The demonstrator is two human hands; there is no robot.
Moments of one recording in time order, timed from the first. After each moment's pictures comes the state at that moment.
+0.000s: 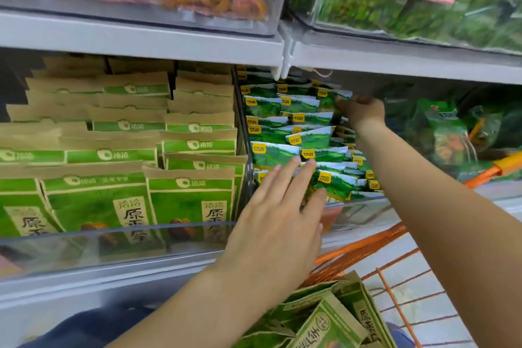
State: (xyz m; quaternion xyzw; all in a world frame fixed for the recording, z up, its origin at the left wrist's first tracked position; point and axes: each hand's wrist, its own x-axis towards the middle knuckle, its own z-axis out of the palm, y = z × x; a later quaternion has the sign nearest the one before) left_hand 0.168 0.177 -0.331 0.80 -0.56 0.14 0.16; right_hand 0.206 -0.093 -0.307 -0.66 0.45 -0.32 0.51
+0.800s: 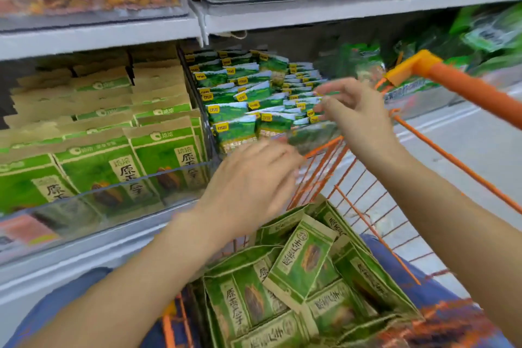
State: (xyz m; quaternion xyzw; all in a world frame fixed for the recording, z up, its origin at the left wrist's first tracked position) left_hand 0.137 0.209 -0.309 0.64 -0.70 0.13 0.30; right_hand 0.032 0.044 -0.267 -0.77 0.30 -0.37 0.43
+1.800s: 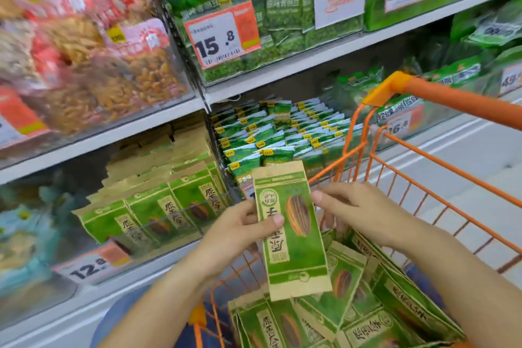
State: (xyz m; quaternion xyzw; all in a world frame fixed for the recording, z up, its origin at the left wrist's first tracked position) left_hand 0.104 0.250 -0.283 0.69 -0.37 -0.40 0.47; right_hand -0.056 0.085 -0.293 -0.88 0.20 -0.14 0.41
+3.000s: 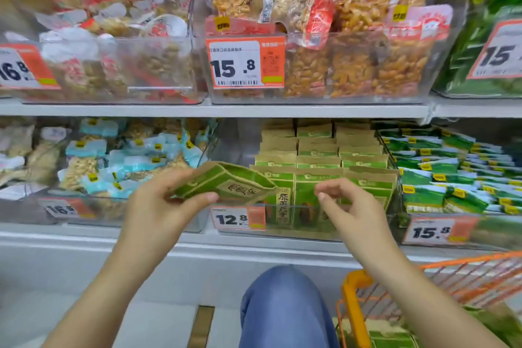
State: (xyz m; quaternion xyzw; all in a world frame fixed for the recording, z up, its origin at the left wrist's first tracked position) left_hand 0.236 0.498 -0.237 0.79 -0.25 0.11 0.55; right_hand 0.152 0.253 -0.282 -0.83 0.15 -0.25 0.48
